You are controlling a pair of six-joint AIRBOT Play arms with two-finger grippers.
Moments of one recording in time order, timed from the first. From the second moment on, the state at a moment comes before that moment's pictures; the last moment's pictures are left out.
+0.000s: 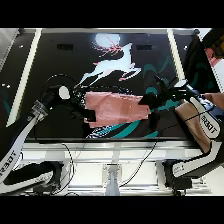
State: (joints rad) left arm -0.36 -1.33 0.99 1.17 -1.24 -1.46; right arm -0.07 -1.71 1.13 -0.84 1.20 1.03
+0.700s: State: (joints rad) left arm -0.36 -1.29 1.12 1.25 -1.21 -1.46; right arm 0.00 -1.55 1.38 -0.92 1.20 1.09
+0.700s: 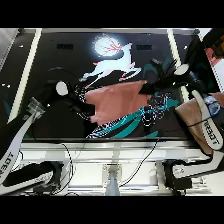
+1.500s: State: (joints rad) left arm -0.18 -0.81 1.30 1.53 -1.07 -1.46; right arm -0.79 -1.16 1.52 -1.38 1.49 1.62
